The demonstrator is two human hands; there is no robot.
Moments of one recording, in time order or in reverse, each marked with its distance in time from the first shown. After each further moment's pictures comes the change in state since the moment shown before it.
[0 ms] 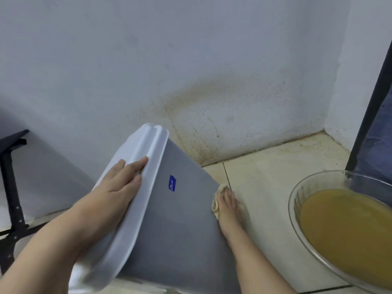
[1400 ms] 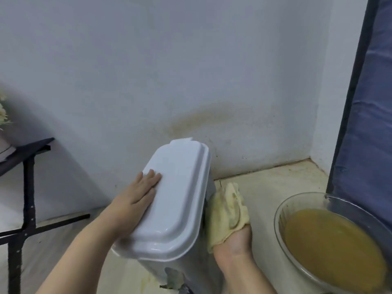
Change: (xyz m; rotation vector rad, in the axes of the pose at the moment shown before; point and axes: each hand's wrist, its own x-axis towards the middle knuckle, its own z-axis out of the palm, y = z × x) left_hand -0.017 -0.011 0.009 0.109 -0.017 0.141; right_hand -0.100 -0.098 -0.132 2.126 0.068 0.321
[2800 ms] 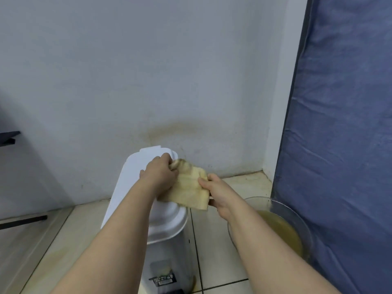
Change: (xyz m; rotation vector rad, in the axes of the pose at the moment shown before) left_hand 0.043 0.114 0.032 0.055 0.158 -0.094; right_hand -0.001 -0.105 0.035 -1.152 -0.058 0.075
